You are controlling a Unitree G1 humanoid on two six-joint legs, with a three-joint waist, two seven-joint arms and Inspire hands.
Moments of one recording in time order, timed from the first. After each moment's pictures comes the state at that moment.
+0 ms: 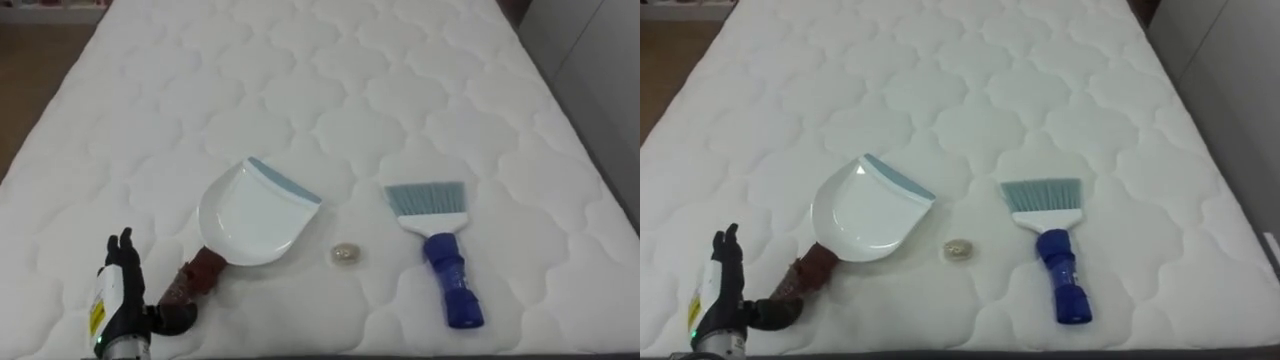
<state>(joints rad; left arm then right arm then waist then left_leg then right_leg) 0.12 0.23 -0.04 0.65 0.40 -0.14 0.50 0.09 -0.26 0.06 1.18 -0.18 -0.07 -0.02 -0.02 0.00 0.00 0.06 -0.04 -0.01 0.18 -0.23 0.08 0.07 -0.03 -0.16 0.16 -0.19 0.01</state>
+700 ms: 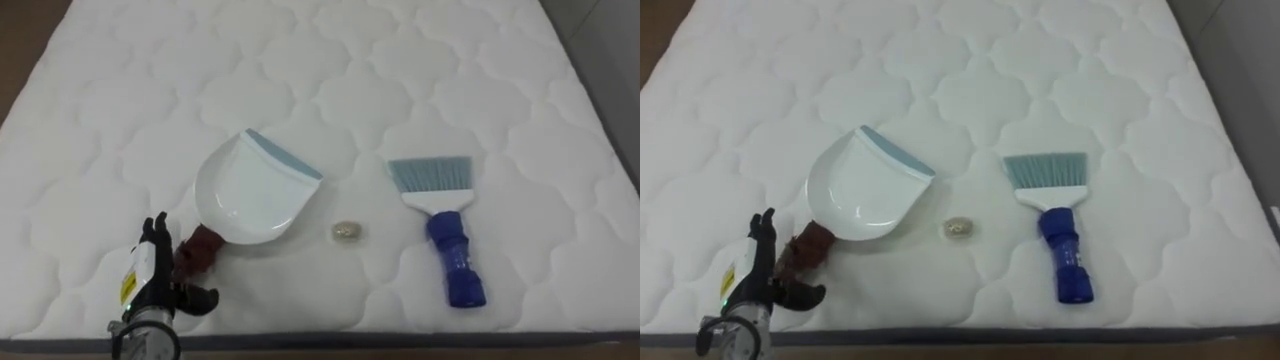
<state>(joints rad) -0.04 0.23 -0.10 0.77 0.40 -0.12 0.47 0.02 -0.27 0.10 1.25 -0.14 -0.06 -0.02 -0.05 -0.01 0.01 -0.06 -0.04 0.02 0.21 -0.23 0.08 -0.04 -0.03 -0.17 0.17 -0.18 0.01</state>
